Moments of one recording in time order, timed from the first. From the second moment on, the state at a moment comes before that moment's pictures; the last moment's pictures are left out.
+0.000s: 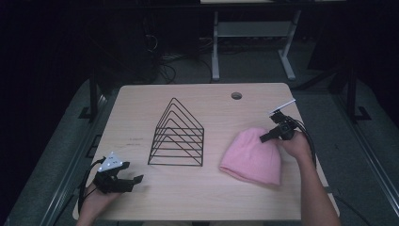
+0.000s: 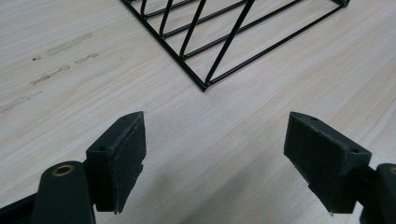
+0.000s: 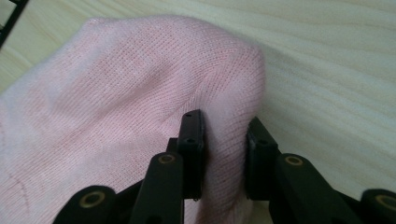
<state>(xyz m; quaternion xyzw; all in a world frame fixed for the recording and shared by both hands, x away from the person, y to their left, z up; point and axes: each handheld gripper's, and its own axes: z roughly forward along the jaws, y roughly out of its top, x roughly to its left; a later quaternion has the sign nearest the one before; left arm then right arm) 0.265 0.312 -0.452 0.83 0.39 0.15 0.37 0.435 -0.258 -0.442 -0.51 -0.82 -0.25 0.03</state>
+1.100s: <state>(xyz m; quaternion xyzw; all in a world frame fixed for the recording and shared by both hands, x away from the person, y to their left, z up) 0.265 0.319 -0.415 0.84 0.37 0.12 0.37 0.396 -0.255 -0.354 -0.43 -0.83 -0.36 -0.02</state>
